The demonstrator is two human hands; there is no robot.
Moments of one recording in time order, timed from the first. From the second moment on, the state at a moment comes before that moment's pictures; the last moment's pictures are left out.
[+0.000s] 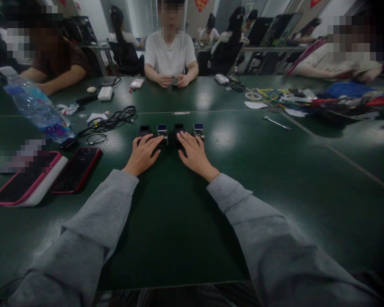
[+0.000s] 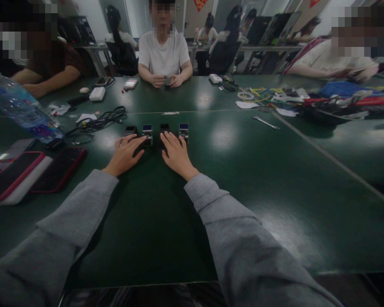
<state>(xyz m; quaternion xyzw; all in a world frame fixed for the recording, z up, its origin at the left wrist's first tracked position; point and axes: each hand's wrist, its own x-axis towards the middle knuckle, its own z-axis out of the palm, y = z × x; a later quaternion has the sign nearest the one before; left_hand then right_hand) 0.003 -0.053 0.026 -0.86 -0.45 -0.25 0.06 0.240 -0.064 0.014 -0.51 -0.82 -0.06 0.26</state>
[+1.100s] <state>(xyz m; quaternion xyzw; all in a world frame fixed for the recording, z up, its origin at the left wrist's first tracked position) 0.003 -0.055 0.027 -0.87 -0.43 -0.24 0.07 0.240 -0.063 0.015 -0.52 -0.82 -0.06 0.24</state>
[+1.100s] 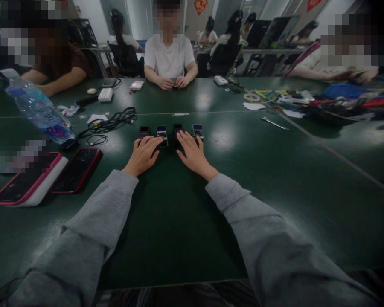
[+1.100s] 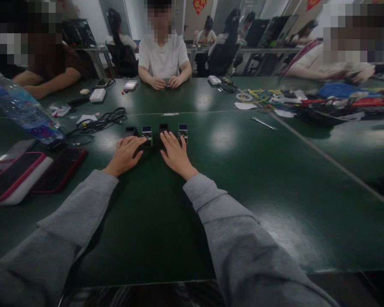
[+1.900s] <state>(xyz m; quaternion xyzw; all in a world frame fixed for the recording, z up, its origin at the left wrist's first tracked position) -0.015 -0.025 0.007 -0.77 -0.51 -0.39 -0.01 0.291 -0.011 -0.012 -0.55 -0.70 0.09 0.44</state>
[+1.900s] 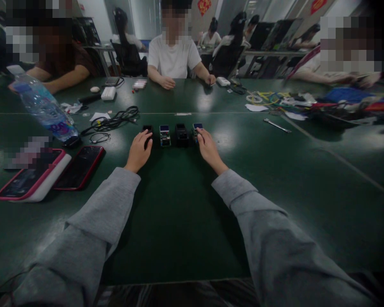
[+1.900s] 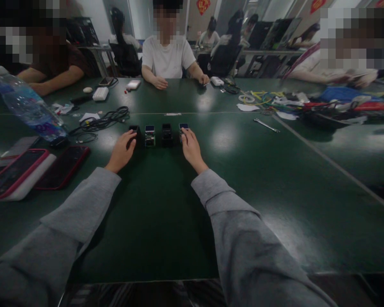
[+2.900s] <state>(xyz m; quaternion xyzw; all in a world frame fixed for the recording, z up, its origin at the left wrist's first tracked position) -0.010 -0.034 0.012 -0.83 -0.47 -0.31 0.00 0.278 -0.025 -0.004 -0.54 -0.73 0.11 0.40</state>
